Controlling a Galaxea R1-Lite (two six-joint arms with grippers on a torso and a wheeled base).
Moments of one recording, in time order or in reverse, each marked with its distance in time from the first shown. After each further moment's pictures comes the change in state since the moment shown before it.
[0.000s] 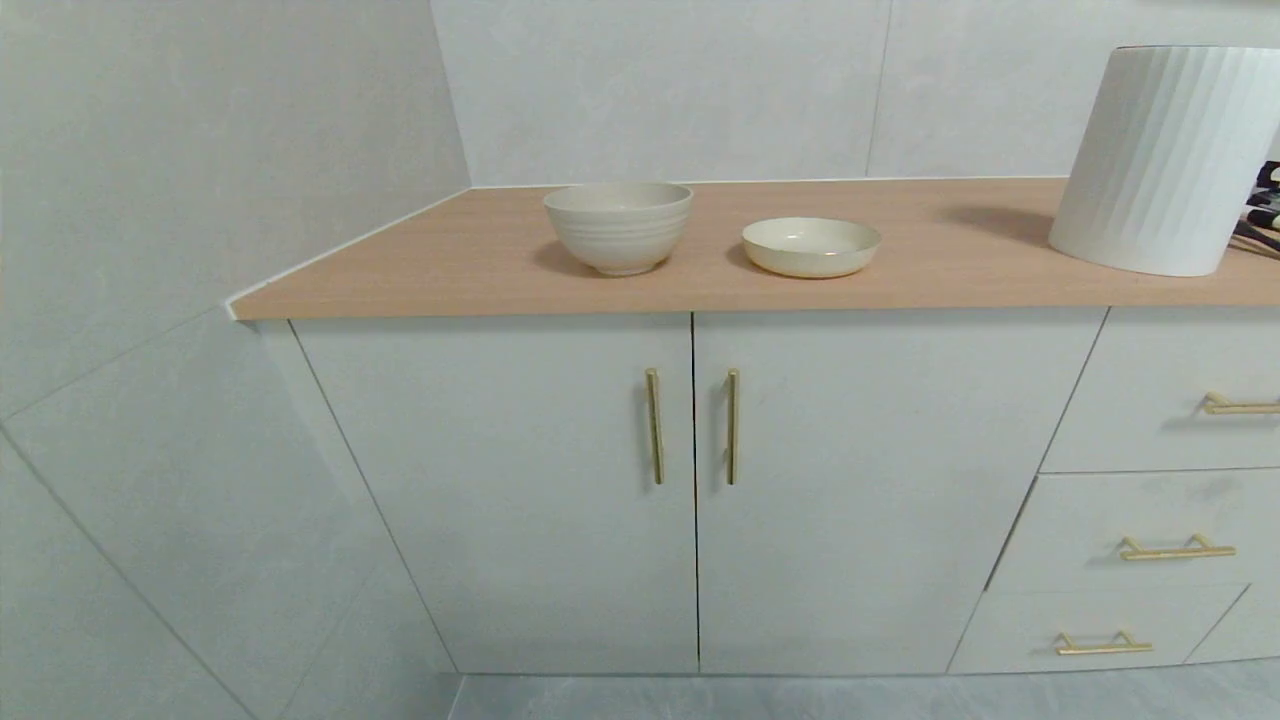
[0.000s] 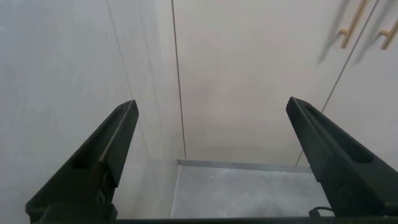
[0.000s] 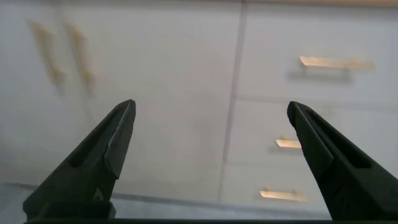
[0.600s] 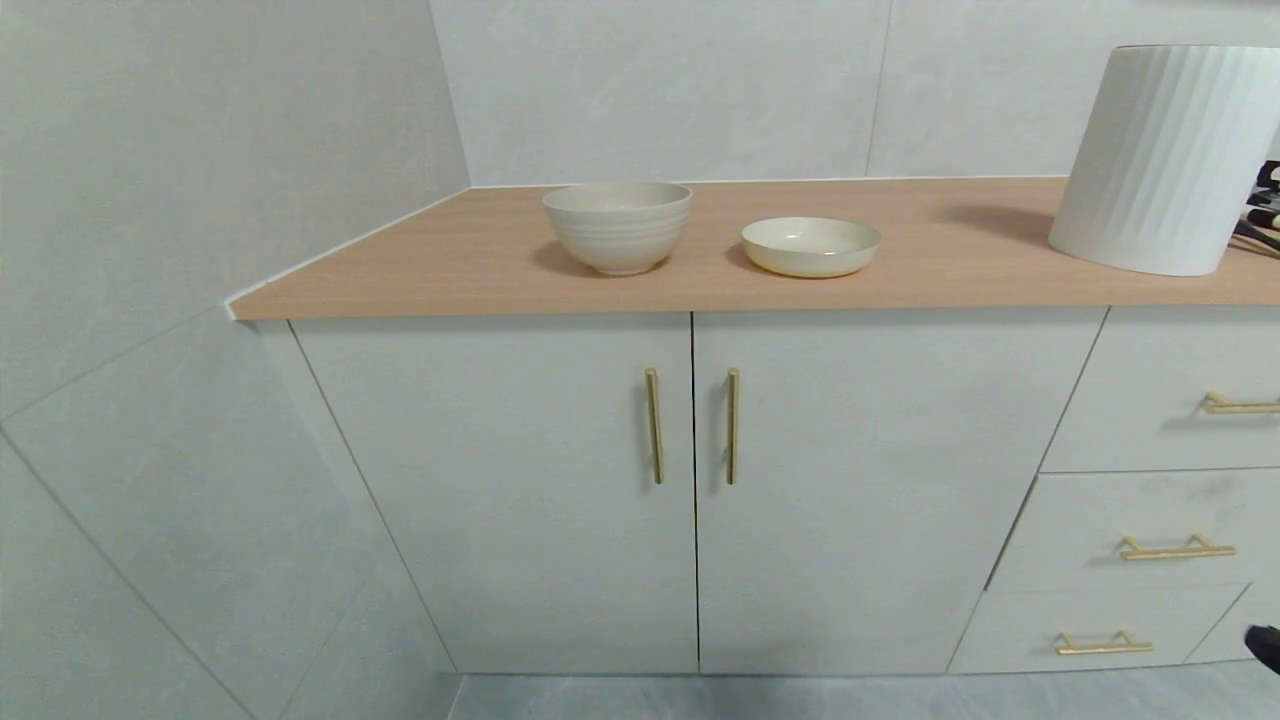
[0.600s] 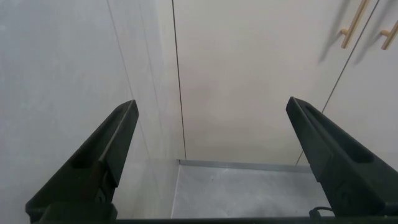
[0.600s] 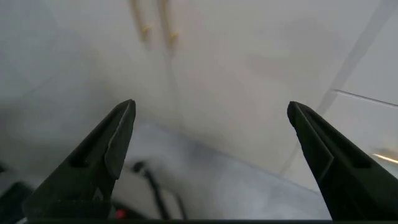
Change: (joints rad) left arm 0.000 0.000 0.000 0.000 0.000 0.000; right arm 0.125 0.674 -0.287 -0.013 0.283 0.013
